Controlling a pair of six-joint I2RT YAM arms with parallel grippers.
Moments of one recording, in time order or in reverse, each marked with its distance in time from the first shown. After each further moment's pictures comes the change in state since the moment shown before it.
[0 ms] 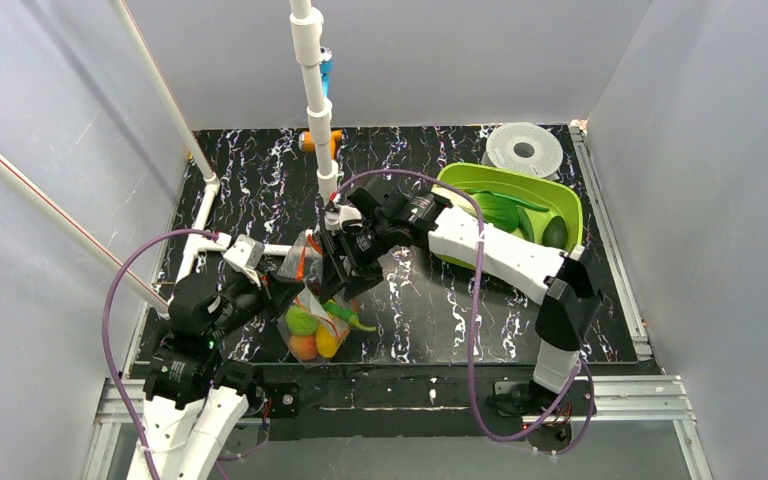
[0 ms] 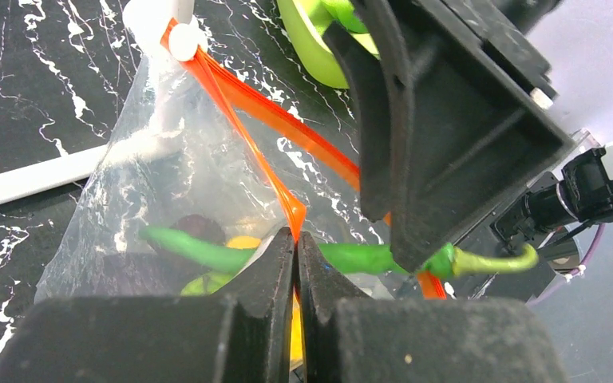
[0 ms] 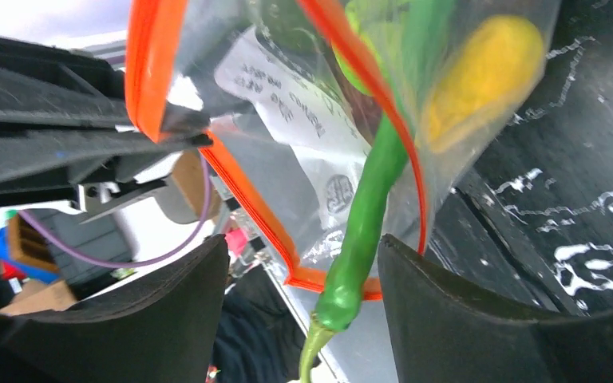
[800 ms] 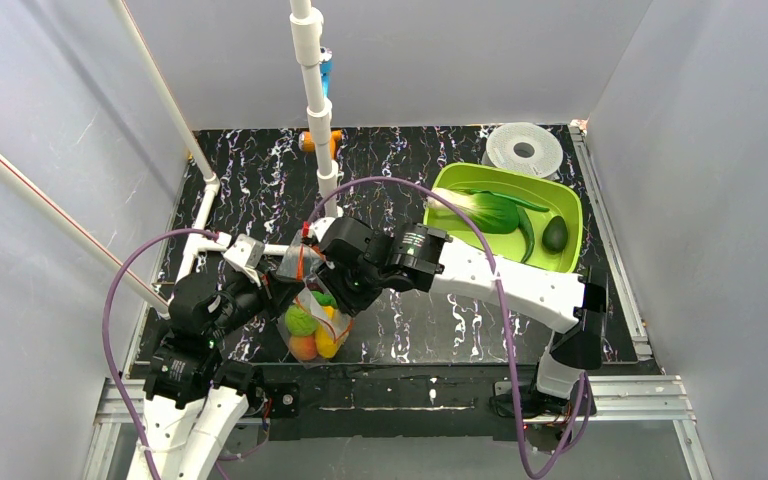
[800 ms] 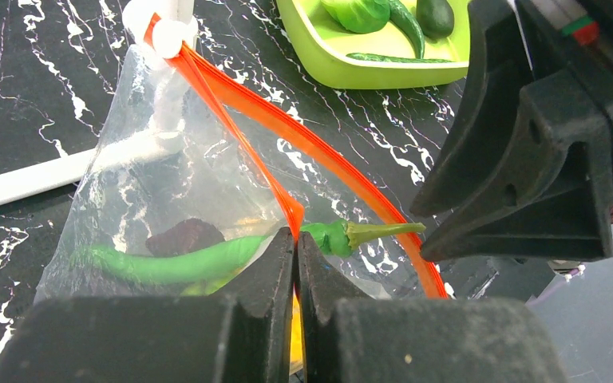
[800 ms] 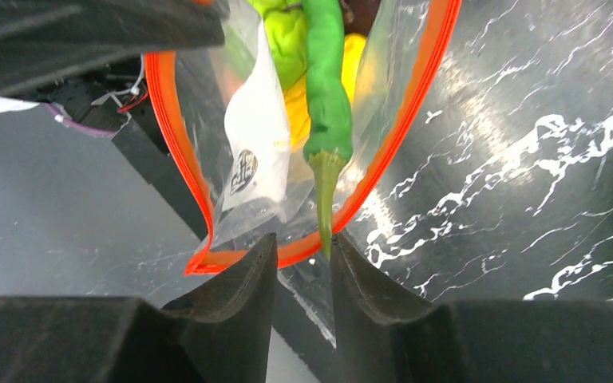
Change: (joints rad) left arm 0.000 0.003 0.000 0.004 0.005 0.000; right arm 0.296 -0.093 0.110 -0.261 0.731 -0.330
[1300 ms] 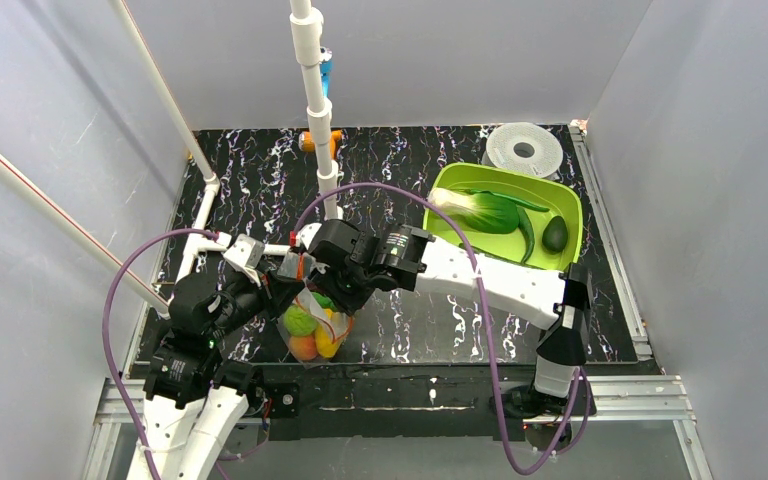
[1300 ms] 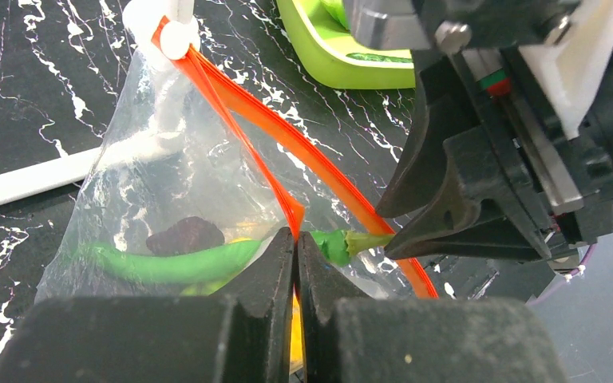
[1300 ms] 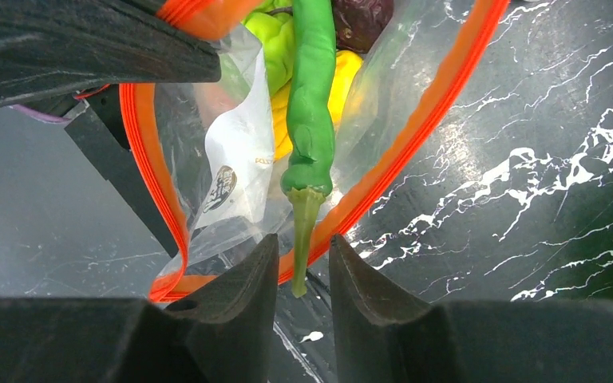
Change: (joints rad) left arm 0.000 0.000 0.000 0.000 0.000 0.000; right arm 0.002 0.073 0.048 0.001 0.020 -0.133
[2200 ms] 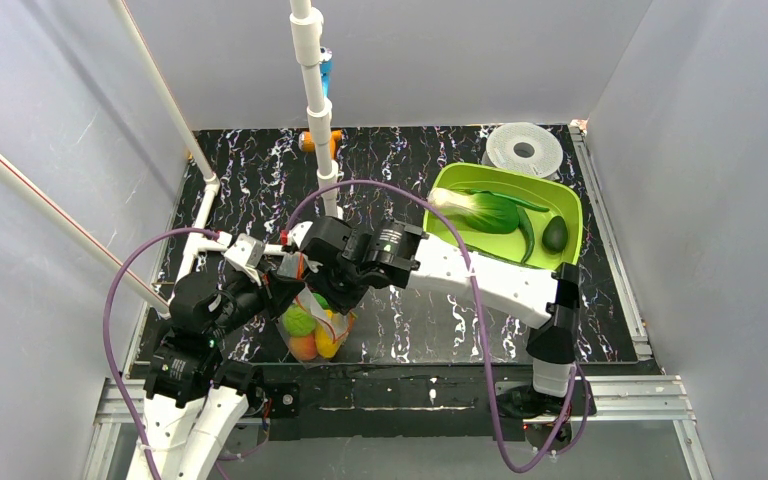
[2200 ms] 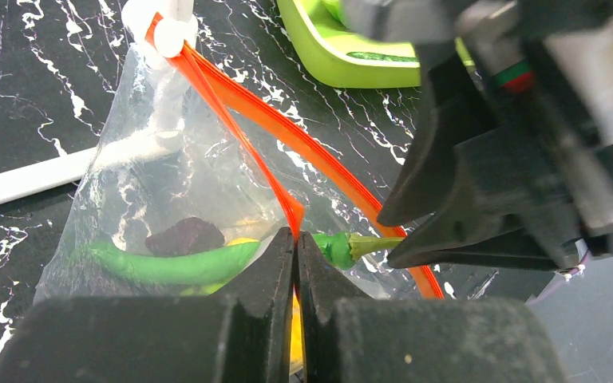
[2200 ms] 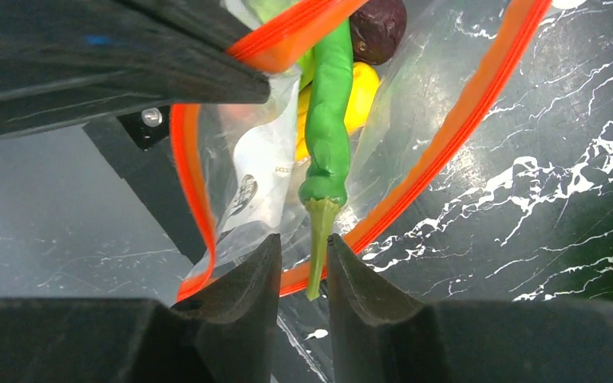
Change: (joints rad) left arm 0.000 0.005 0.000 0.000 0.000 0.000; right arm 0.008 0.046 0.112 -0.060 -0.022 -0.010
